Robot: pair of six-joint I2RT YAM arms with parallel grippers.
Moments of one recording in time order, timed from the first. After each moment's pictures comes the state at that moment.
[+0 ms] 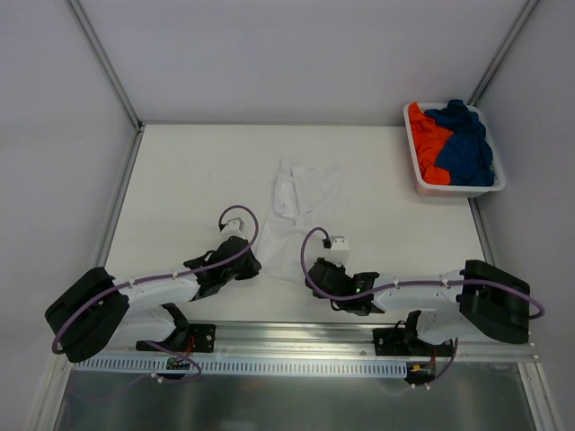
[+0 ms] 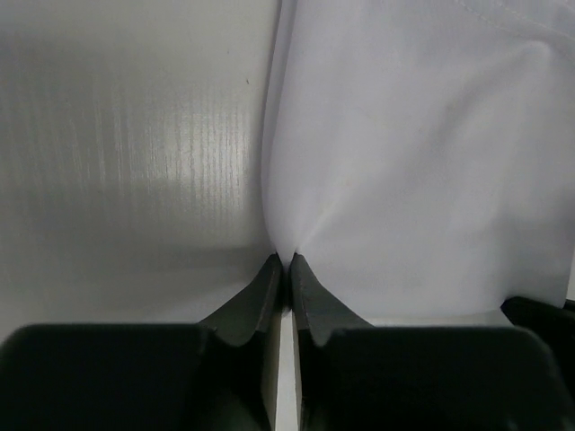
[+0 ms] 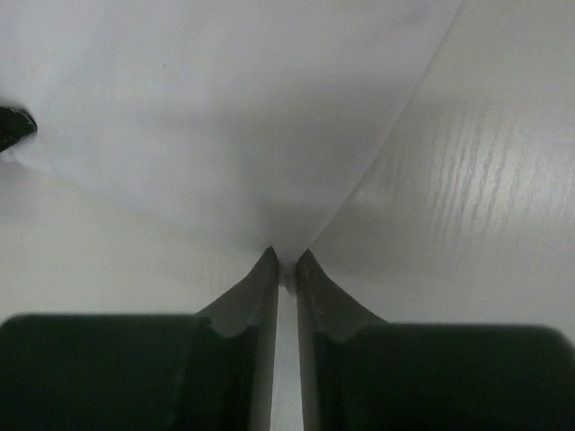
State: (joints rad) left arm -0.82 1.18 0.32 0.08 -0.23 -0.88; right arm 1.25 1.33 0.51 -0.13 0.55 1.05
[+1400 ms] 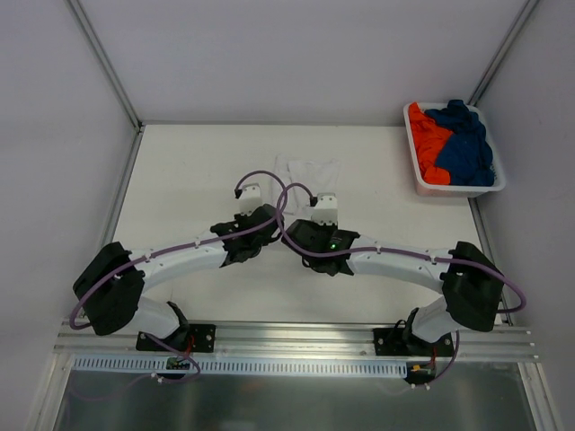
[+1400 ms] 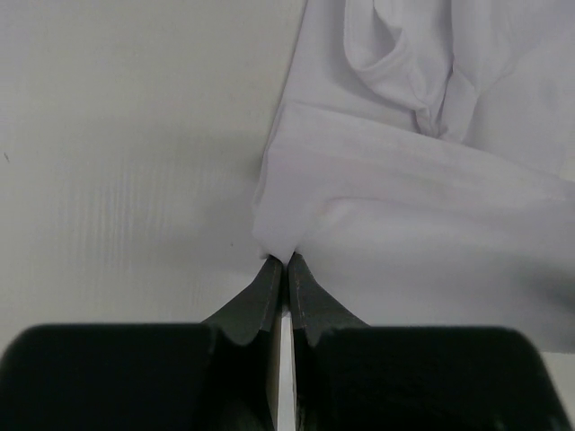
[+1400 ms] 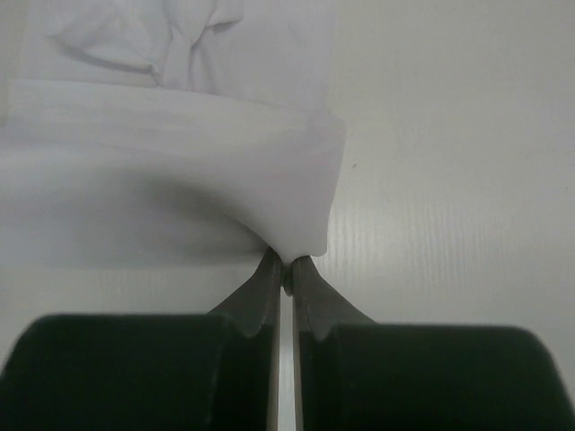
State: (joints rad) left arm -0.89 1.39 0.81 -0.31 -0.61 -0.84; right arm 1.12 1.52 1.01 -0.58 0.86 0.86
